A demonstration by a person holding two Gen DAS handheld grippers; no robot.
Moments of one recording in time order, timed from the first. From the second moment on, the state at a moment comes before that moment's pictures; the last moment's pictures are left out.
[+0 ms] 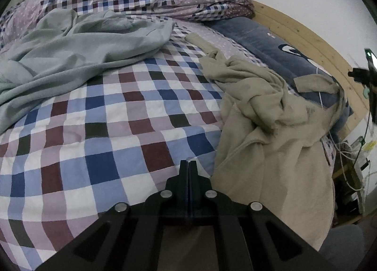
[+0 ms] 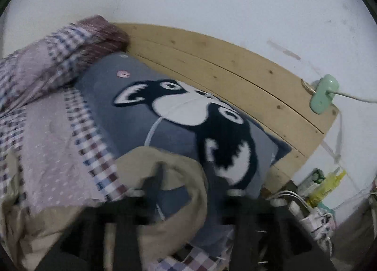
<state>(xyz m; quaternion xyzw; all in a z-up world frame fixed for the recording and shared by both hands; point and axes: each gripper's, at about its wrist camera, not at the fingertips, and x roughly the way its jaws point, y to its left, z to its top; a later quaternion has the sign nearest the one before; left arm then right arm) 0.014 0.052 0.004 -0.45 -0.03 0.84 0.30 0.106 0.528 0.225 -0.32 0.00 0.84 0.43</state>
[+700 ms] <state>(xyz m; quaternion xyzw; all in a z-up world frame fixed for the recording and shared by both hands) 0.018 0.015 0.049 -0.40 -0.21 0.81 0.37 0.102 0.388 0.075 -0.24 0.20 0.94 0.17</state>
